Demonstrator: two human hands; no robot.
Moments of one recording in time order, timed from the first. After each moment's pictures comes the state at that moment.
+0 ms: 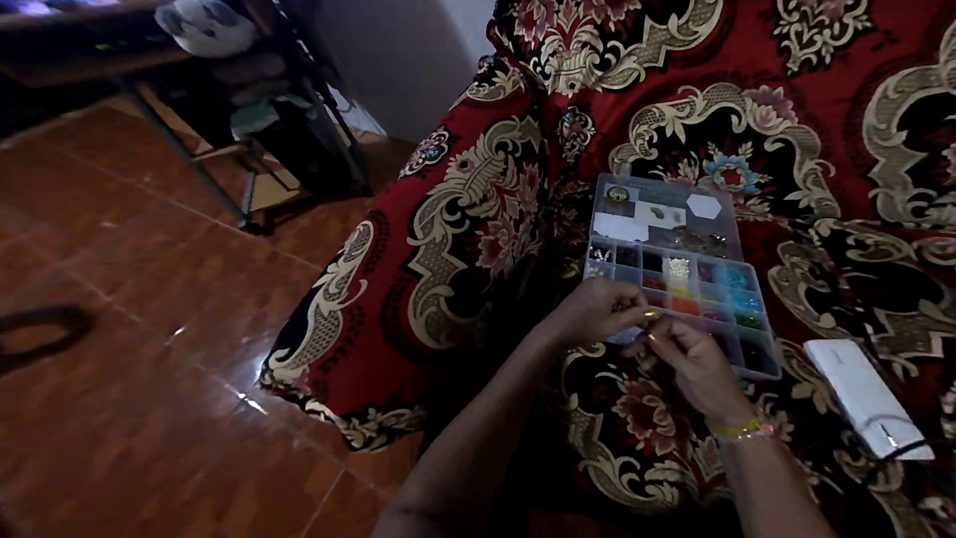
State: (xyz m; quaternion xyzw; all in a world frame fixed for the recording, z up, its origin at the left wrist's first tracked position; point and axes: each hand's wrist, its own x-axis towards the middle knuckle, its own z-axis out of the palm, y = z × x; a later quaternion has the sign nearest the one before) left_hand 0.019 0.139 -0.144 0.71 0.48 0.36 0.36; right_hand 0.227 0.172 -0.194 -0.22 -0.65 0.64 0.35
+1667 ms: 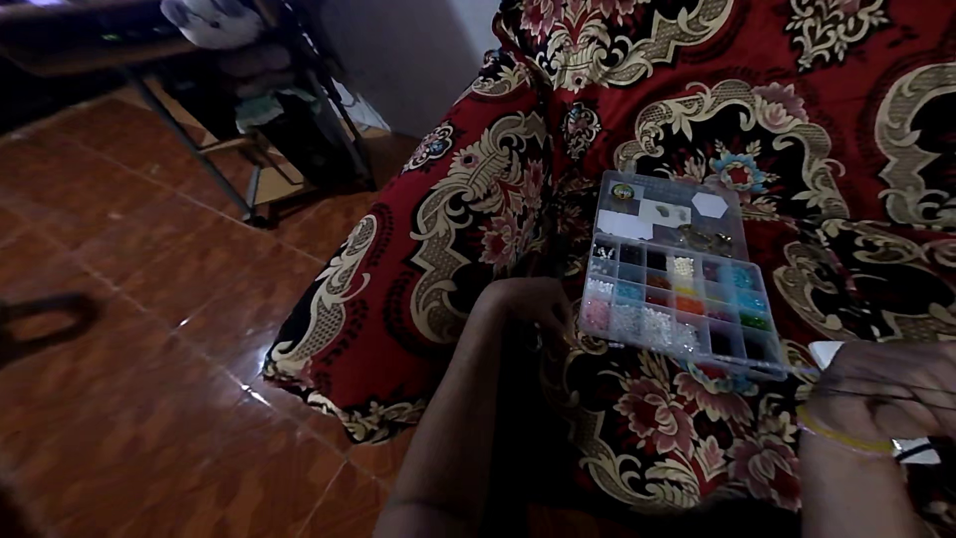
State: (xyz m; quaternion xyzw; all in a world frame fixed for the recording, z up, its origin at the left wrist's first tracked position) left_hand -0.052 0.128 -0.122 0.69 0.54 0.00 0.48; right_hand 0.308 0.226 -0.171 0.30 -0.20 0.68 0.63
